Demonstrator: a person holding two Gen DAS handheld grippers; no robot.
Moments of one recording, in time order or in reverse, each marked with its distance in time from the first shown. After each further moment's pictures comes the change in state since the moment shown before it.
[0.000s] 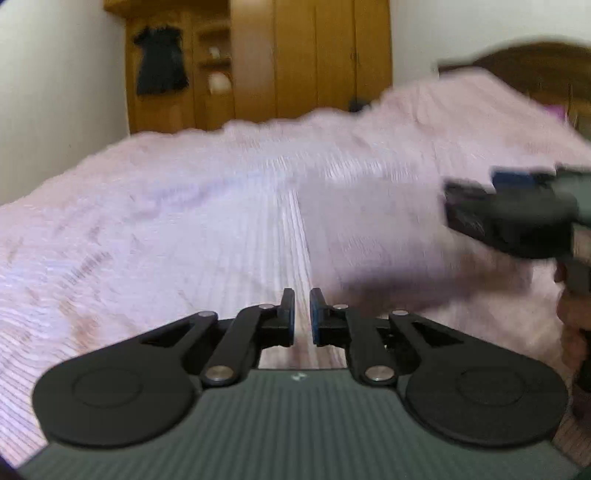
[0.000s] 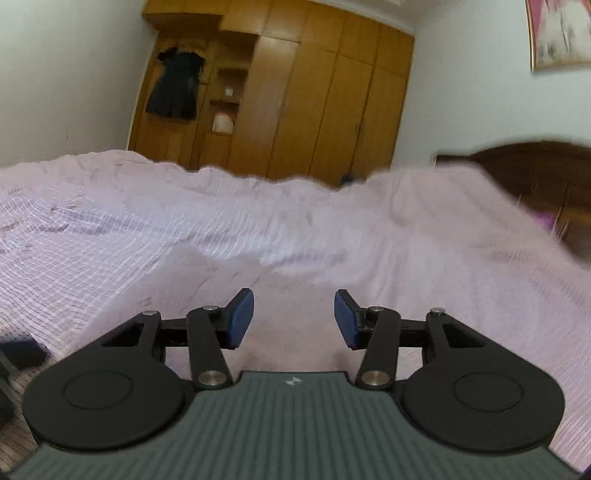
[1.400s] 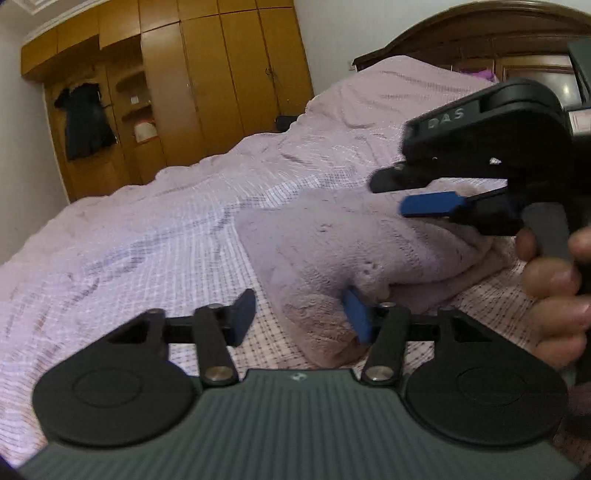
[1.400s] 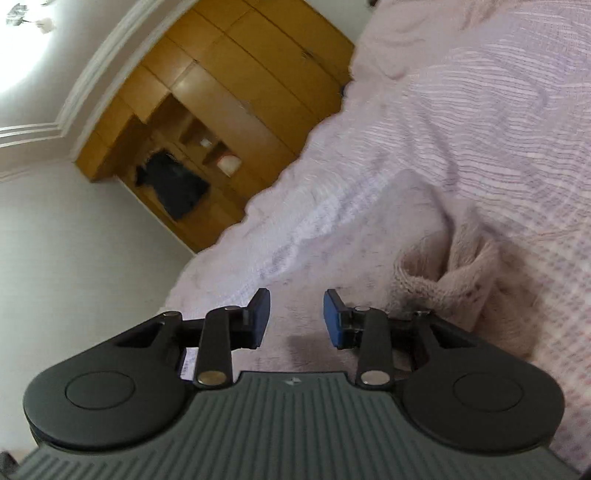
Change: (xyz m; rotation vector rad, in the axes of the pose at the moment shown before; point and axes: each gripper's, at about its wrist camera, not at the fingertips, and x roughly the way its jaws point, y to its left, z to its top) left arm 0.063 -0.021 0.010 0.249 -0.042 -0.176; right arm 0.031 -0.065 -0.035 0.929 0.085 0.361
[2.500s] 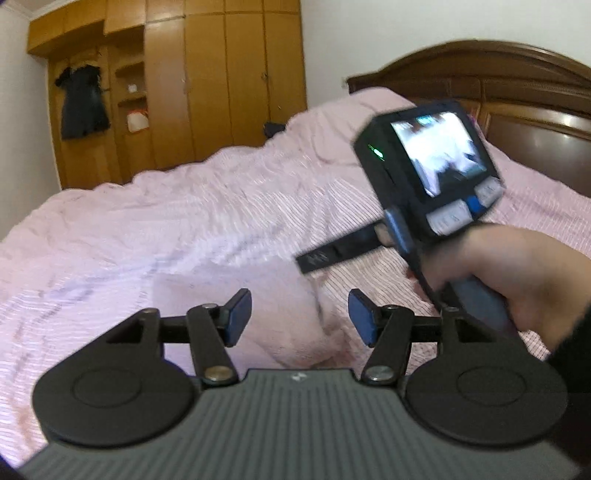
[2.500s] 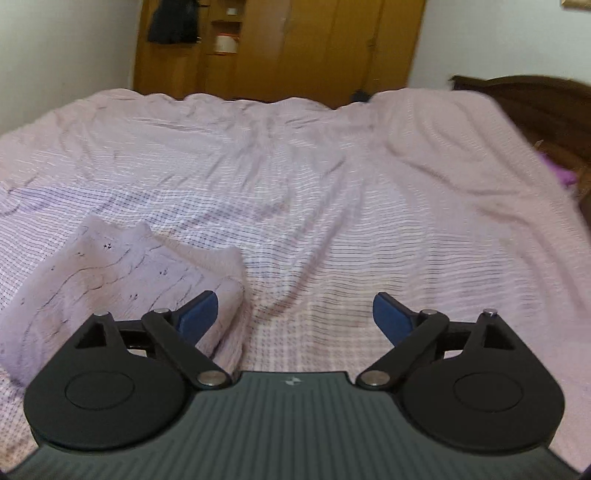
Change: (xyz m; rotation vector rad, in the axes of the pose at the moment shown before) left arm -0.060 -0.110 0.125 -0.113 0.012 -0.020; right arm 0.018 0.029 0.130 -0.859 0.239 -0.439
